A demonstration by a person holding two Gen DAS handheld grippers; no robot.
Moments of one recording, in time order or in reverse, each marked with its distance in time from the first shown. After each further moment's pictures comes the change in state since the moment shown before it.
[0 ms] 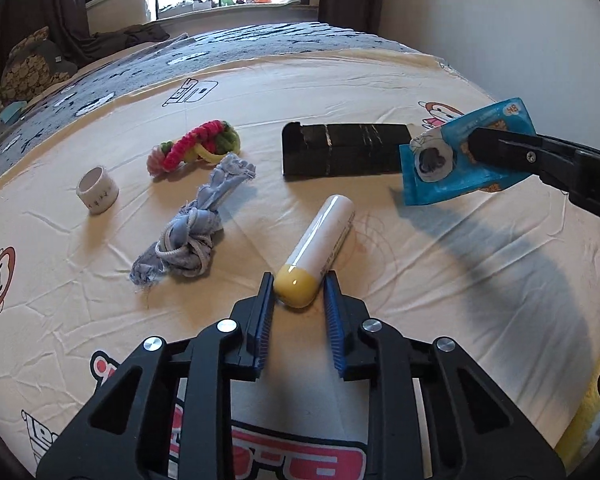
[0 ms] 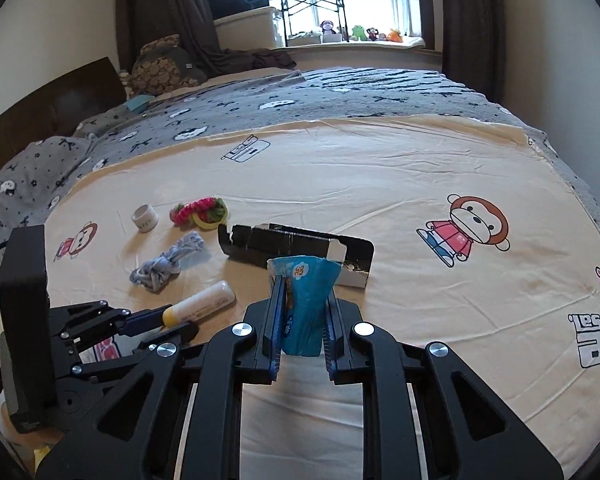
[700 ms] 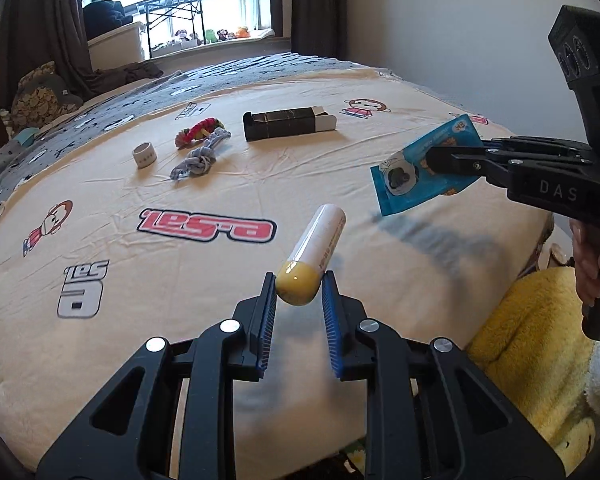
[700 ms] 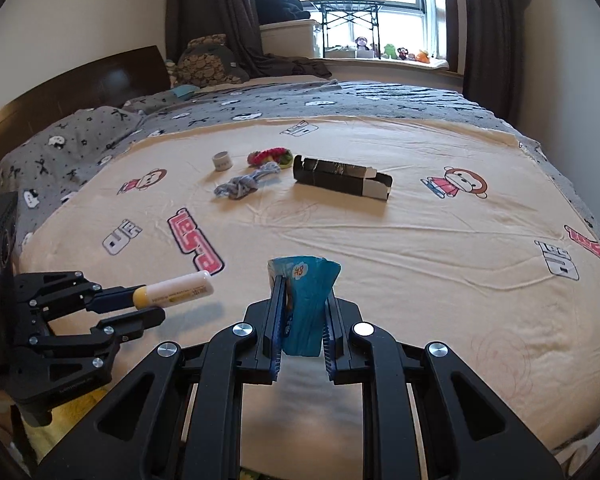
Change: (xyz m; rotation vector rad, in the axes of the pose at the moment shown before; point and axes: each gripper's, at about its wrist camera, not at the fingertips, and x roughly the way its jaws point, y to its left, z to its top) left arm -0.142 -0.047 -0.128 0.077 -0.120 -0.011; right arm -0.112 0.036 -0.111 -0.109 -0.044 0.067
